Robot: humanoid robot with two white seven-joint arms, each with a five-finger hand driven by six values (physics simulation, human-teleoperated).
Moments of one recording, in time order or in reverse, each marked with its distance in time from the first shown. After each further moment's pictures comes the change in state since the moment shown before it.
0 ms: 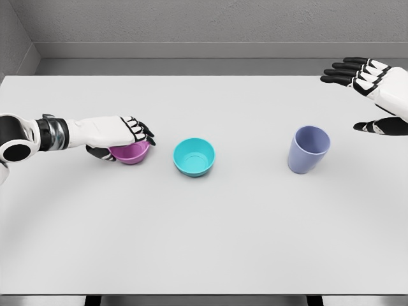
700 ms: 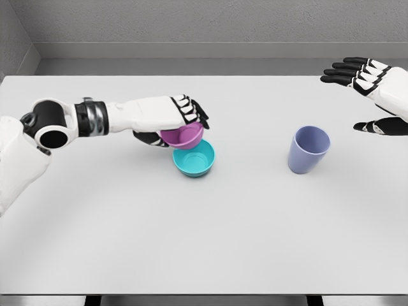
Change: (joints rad) left arm -0.044 -0.180 0.042 -0.085 0.098 -0.003 0.001; right arm 0.000 0.000 0.000 0.000 0.000 0.000 0.000
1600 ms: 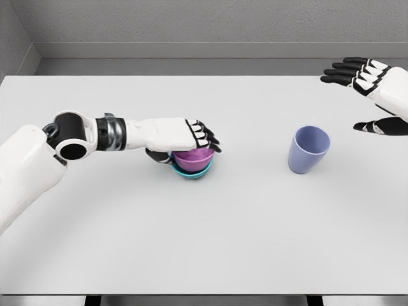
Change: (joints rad) left arm 0.002 -0.014 -0.100 0.000 -0.048 -0.001 -0.005; right arm 0.000 0.000 0.000 0.000 0.000 0.000 0.000
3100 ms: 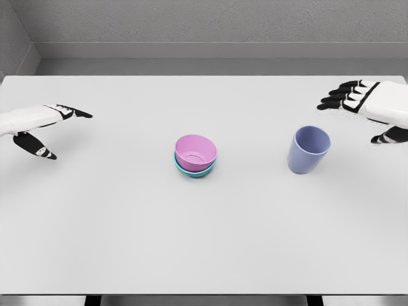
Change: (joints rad) left arm 0.138 0.381 0.224 0.275 0.364 0.001 0.006; right arm -0.141 0.025 -0.029 0.013 0.002 0.040 0.508
